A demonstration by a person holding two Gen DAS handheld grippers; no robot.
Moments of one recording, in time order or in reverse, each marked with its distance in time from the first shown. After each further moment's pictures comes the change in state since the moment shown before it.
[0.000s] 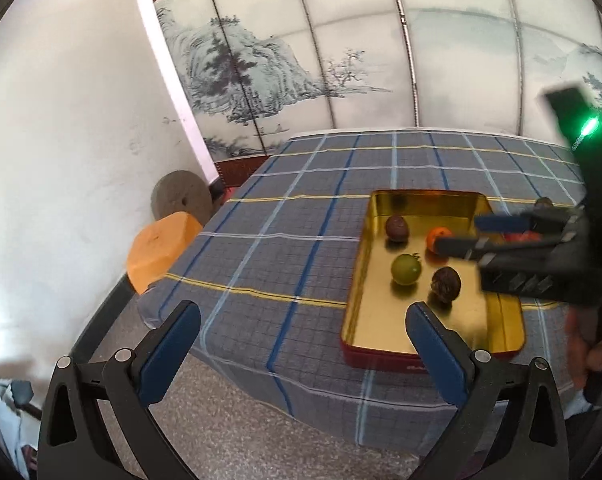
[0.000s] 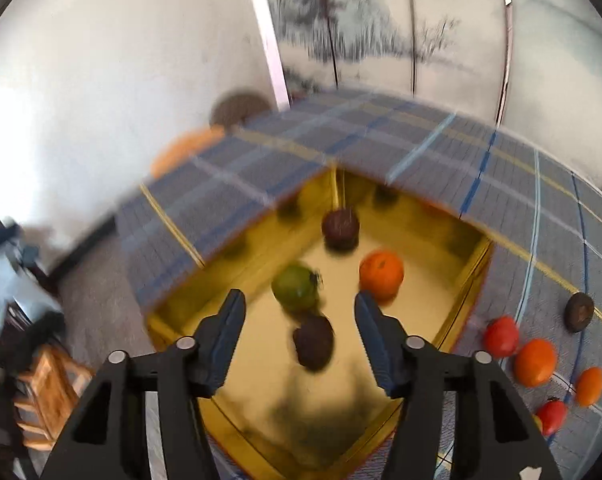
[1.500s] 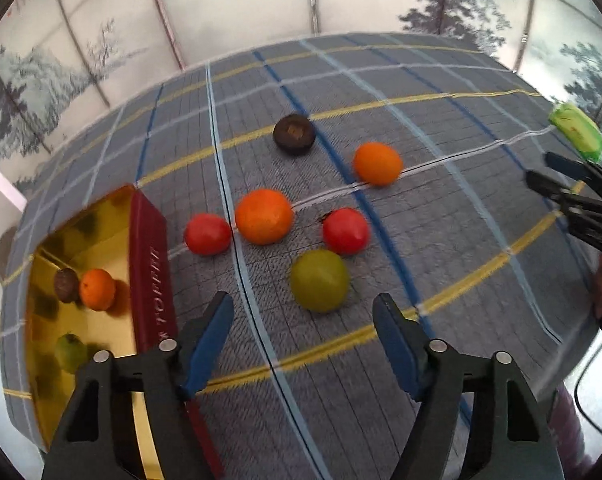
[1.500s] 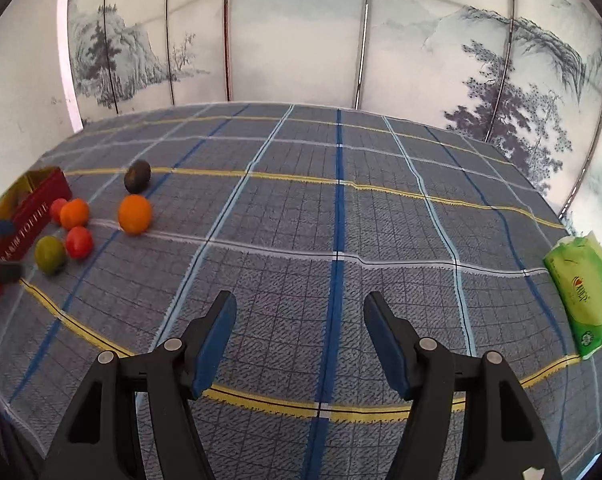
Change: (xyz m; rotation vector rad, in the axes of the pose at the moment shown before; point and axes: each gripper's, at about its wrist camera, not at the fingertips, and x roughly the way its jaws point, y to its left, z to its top) left arm 0.076 -0.280 0.030 0.409 0.259 -0.519; right arm -0.186 -0.270 -0.202 0.315 -0.093 -0.611
